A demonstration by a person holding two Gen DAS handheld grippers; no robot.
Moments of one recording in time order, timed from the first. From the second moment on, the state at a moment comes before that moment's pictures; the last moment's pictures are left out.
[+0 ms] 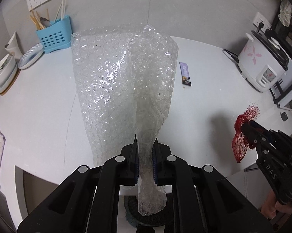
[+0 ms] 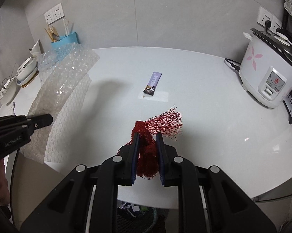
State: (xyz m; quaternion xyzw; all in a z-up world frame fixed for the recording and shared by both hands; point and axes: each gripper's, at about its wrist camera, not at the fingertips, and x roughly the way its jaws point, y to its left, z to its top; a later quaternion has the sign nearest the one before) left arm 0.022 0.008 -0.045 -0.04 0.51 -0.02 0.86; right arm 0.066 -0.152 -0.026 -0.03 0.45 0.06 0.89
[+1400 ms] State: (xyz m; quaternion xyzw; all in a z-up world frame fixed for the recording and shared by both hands) left arm -0.177 -0.001 -0.182 -0.03 0.55 -0.06 0.83; right arm -0.103 -0.110 -0.126 -0.01 0.51 0.07 0.86
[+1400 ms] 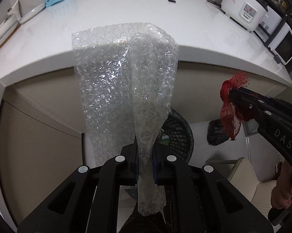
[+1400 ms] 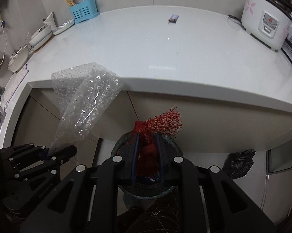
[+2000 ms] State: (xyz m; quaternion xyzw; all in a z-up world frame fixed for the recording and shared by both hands) left arm -0.151 -0.013 -0.300 -0.04 0.62 -0.06 0.78; right arm -0.092 -0.113 -0.258 0.00 0.59 0.11 0.80
